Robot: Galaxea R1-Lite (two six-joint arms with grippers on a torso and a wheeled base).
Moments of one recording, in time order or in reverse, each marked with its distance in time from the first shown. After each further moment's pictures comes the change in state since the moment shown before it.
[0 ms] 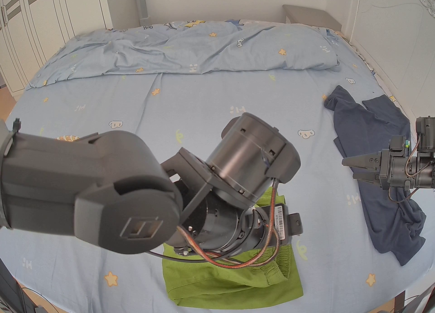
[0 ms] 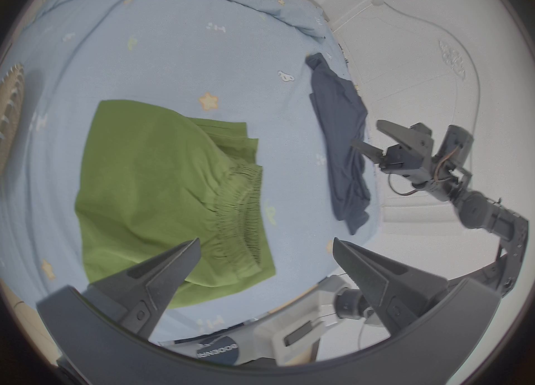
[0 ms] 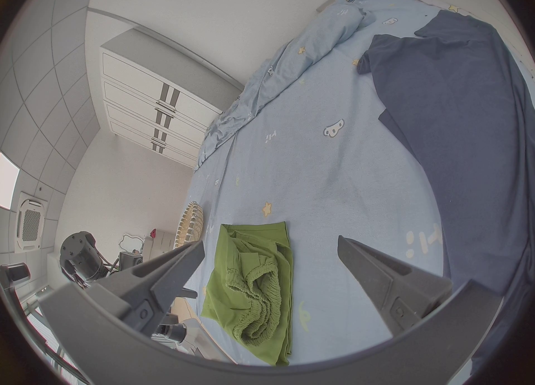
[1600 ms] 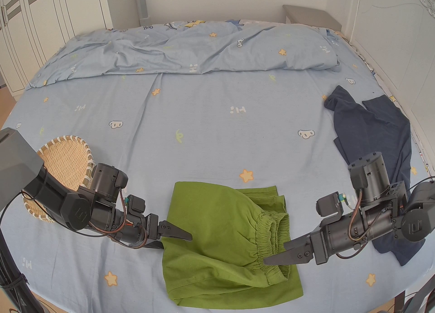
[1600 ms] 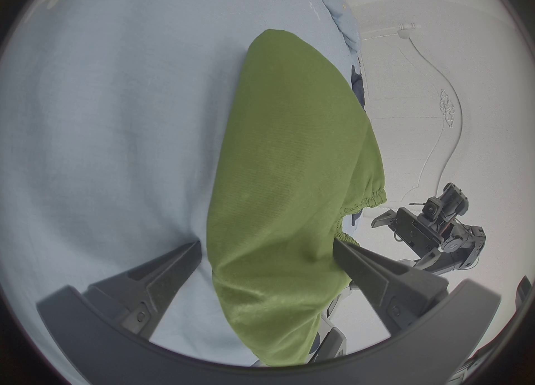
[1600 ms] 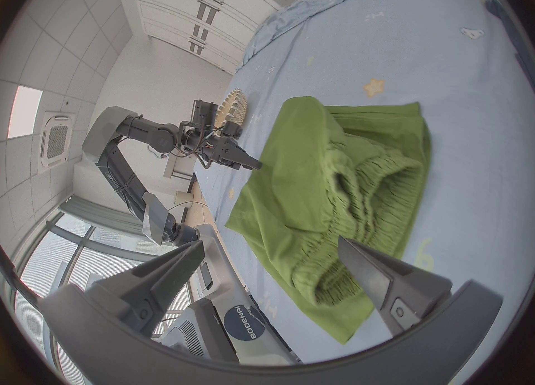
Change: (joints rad) left arm 0.721 0.072 0.652 -0.582 -0.780 0.431; right arm 0.578 0.116 0.065 0.058 -0.112 -0.137
